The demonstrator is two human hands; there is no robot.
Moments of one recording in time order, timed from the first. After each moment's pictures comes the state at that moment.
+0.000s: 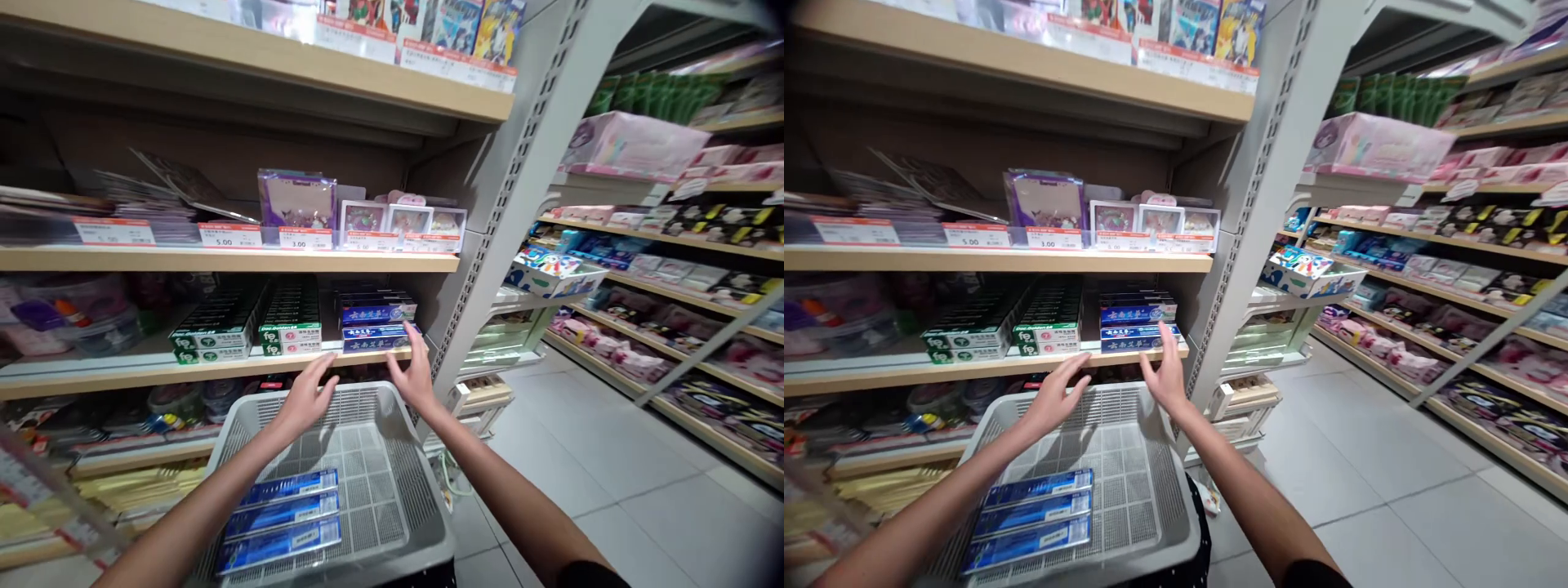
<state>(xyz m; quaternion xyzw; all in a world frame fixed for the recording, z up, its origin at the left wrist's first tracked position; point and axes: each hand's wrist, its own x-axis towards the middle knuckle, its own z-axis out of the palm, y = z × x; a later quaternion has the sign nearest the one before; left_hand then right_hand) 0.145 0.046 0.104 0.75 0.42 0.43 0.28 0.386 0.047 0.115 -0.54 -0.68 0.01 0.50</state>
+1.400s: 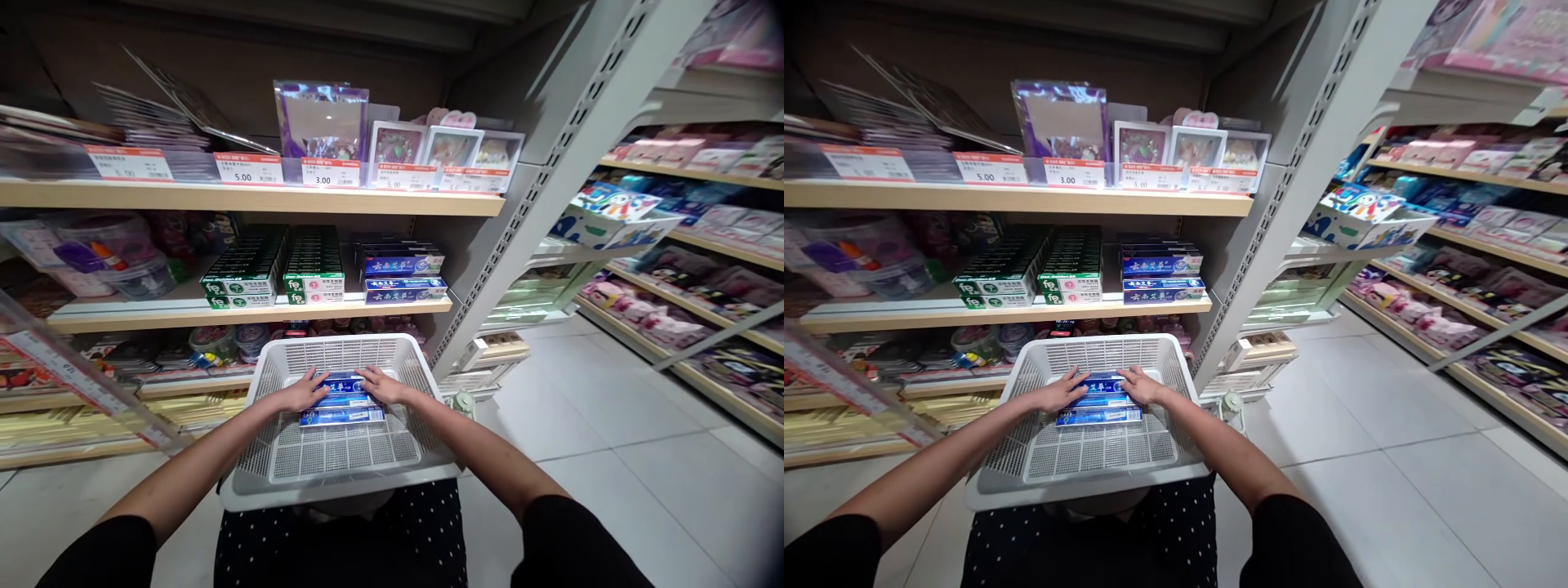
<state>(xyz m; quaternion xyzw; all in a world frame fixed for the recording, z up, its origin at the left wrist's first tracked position) 0.050 0.035 -0.020 0.78 0.49 -0.07 0.39 0.330 0.026 -0.026 -0.50 -0.76 0.41 0.05</state>
